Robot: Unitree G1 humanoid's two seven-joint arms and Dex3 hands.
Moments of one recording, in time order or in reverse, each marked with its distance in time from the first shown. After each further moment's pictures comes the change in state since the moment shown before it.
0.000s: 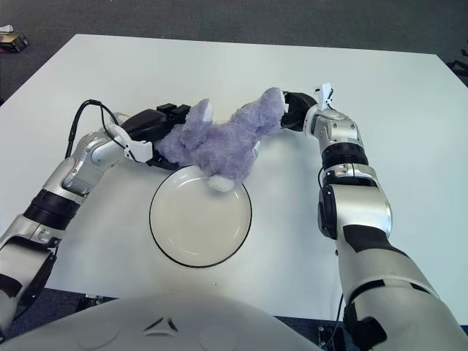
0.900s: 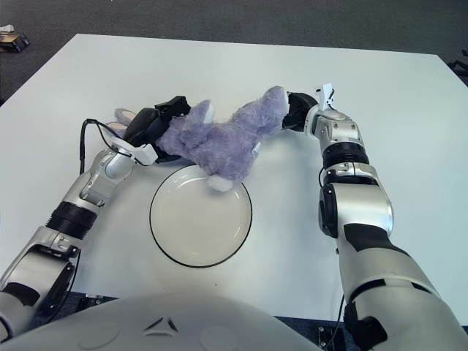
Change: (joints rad) left arm 0.069 -0.132 0.056 0.123 0.029 -0.134 0.419; right arm -0.019 -0.004 0.001 0.050 -0.001 -0.026 0.006
